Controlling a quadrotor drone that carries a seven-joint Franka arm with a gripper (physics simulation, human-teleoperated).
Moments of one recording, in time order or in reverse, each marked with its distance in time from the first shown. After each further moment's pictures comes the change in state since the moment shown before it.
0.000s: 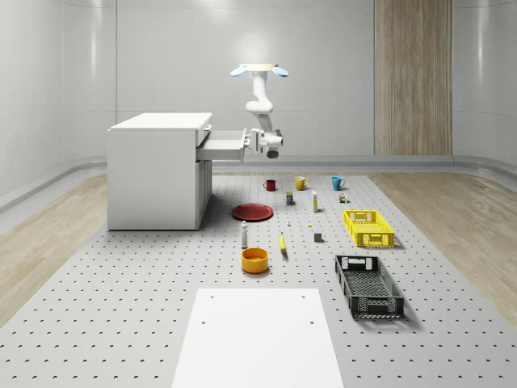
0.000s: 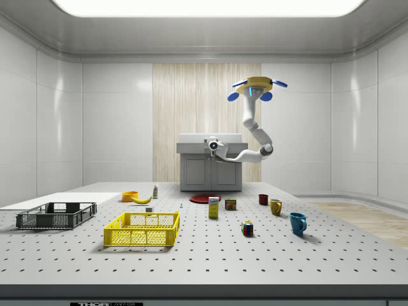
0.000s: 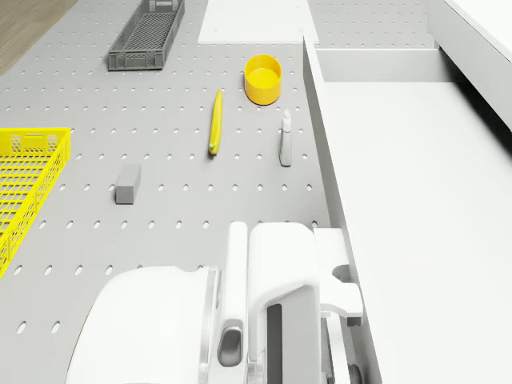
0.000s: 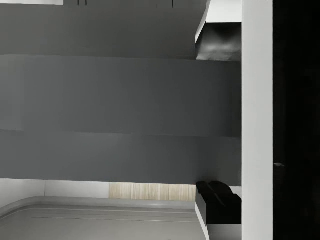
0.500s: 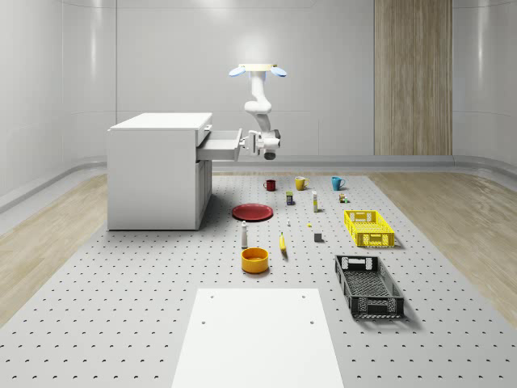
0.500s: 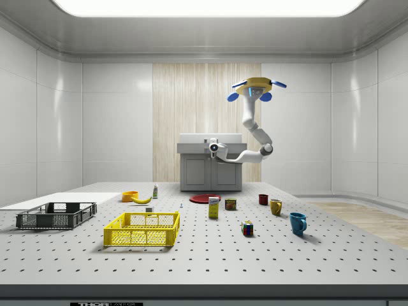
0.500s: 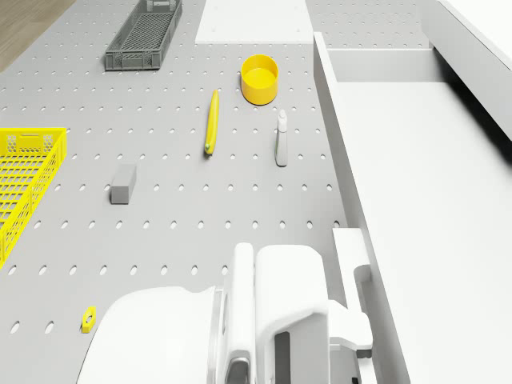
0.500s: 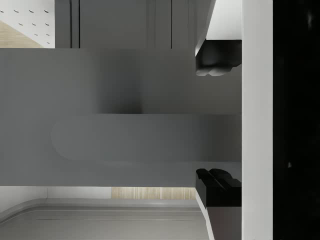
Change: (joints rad) arm -0.004 -0.018 0.028 0.006 0.003 0.014 0.050
